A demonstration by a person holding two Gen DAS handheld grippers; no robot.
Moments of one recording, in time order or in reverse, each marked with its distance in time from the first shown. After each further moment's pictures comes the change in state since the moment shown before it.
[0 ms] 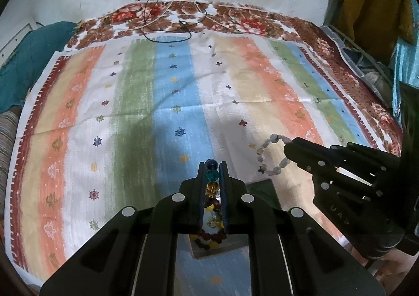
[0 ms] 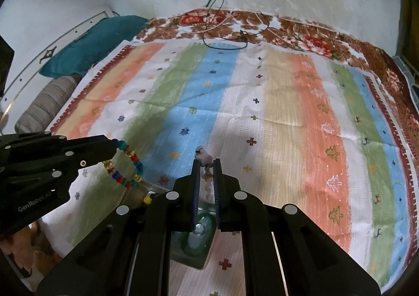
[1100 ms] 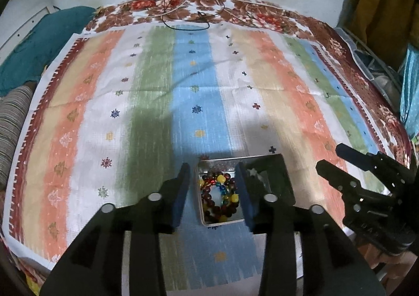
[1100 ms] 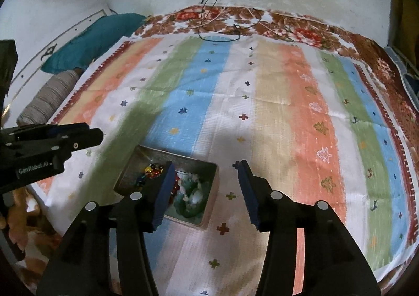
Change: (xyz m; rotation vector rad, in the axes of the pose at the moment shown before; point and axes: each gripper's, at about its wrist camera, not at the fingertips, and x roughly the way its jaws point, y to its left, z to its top) left arm -0.019 0.011 -0.035 -0.063 0.028 0.058; right arm -0.032 -0.006 -0.042 0.029 0.011 -0.016
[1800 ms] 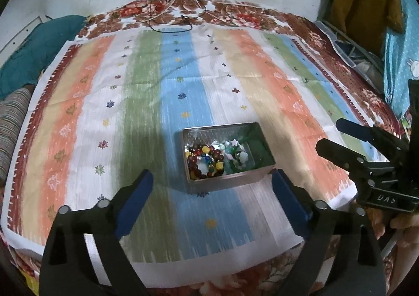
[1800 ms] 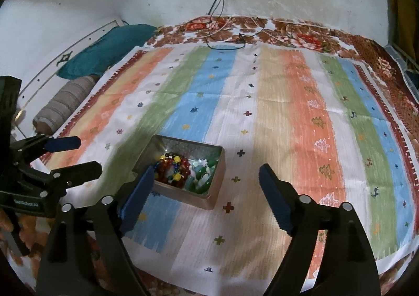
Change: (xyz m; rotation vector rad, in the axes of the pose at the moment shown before) left arm -0.035 -0.012 -0.053 0.064 -0.032 -0.051; right arm -0.041 -0.007 -0.033 0.005 -0.061 0.069
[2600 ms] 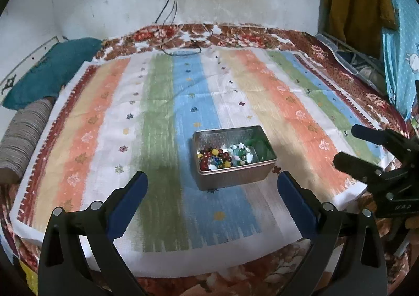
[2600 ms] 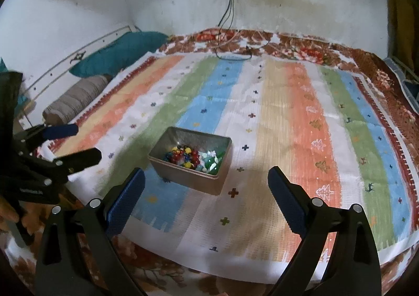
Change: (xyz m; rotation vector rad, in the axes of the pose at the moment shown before) left arm -0.041 -0.016 -0.038 0.035 -0.156 0.098; right arm -0.043 0.015 -0.036 -0.044 -0.083 0.015
